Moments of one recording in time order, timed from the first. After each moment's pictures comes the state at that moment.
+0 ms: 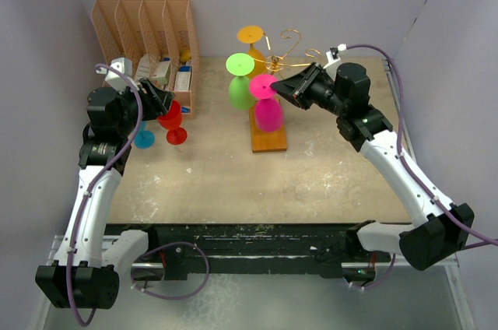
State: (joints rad) left arm -0.02 0.97 1.02 -0.25 0.26 -0.42; right arm 0.41 1.26 1.24 -0.17 -0.33 1.14
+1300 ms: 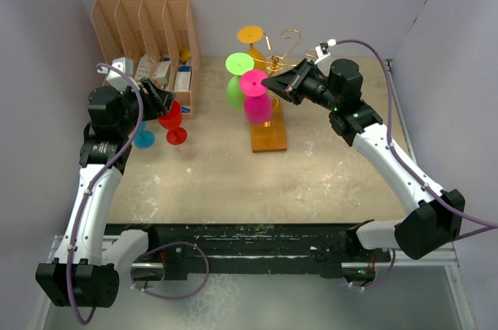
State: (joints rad) left arm -0.02 0.98 1.02 -0.25 0.26 -0.42; right arm 0.42 1.33 1.25 -0.03 -0.43 1.18
